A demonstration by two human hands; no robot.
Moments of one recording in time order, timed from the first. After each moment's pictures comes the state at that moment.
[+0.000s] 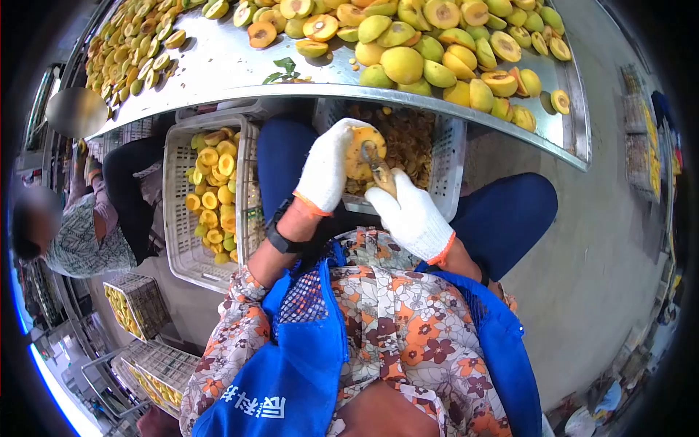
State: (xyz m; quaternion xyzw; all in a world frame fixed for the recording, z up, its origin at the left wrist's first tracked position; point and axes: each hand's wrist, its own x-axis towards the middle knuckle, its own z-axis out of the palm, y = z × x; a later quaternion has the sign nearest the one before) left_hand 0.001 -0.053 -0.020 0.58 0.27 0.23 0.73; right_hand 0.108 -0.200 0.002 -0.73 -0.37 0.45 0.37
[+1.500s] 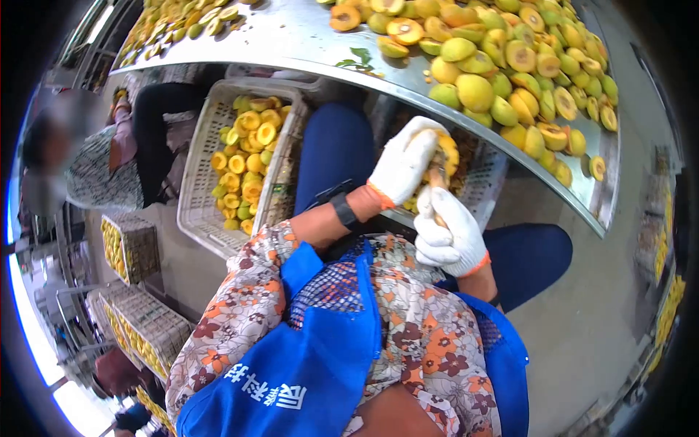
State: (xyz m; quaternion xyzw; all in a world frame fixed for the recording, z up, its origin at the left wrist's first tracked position) left_hand 0.026 -0.058 -0.047 0.57 0.24 0.33 0.71; right_hand 0.123 -0.198 0.001 -0.21 -0.01 0.82 0.53
